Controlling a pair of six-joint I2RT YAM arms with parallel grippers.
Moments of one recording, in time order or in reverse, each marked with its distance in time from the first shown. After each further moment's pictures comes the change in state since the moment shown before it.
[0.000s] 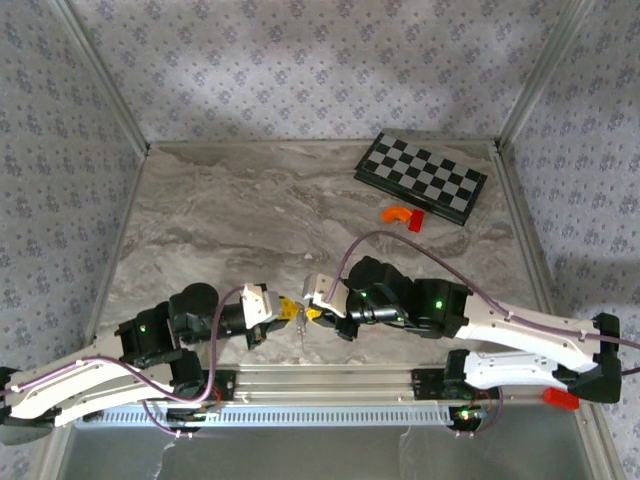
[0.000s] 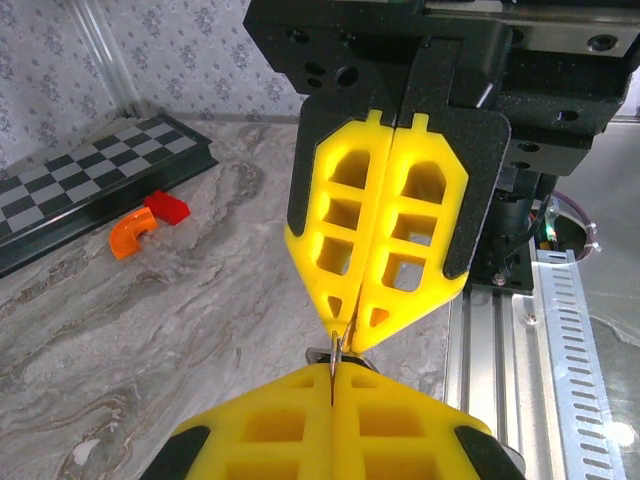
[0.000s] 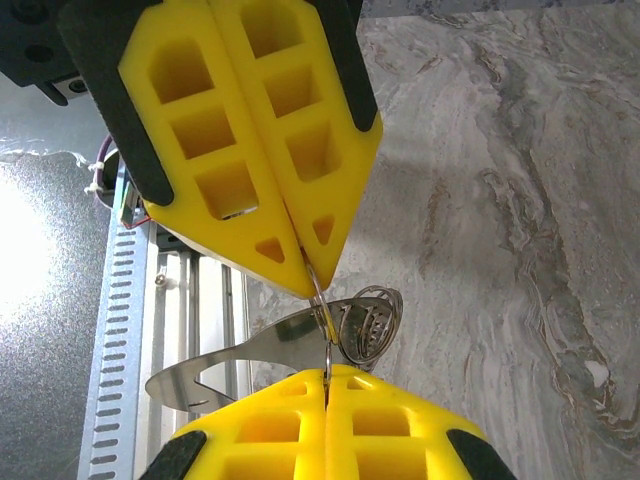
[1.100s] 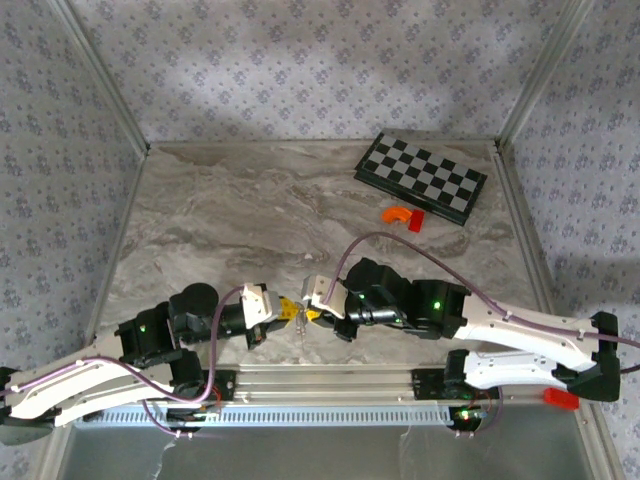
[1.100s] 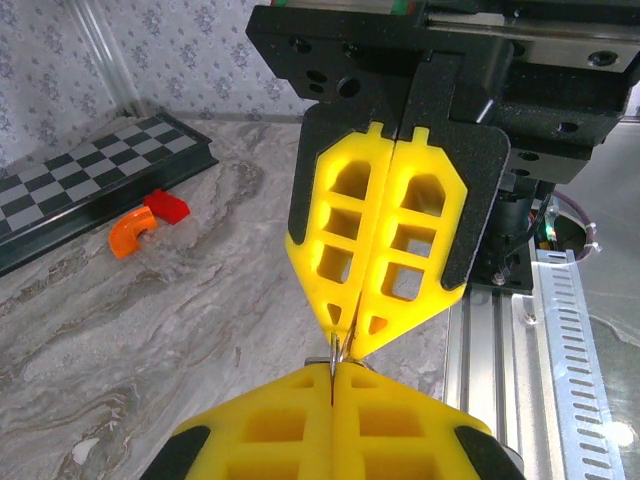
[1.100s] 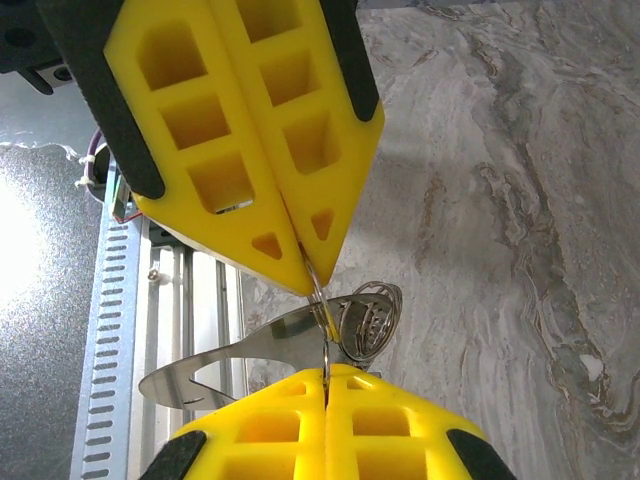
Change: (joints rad) left arm 0.000 -0.001 0.000 -0.001 0.000 0.000; right arm 0.008 0.010 0.002 -0.008 0.026 0.000
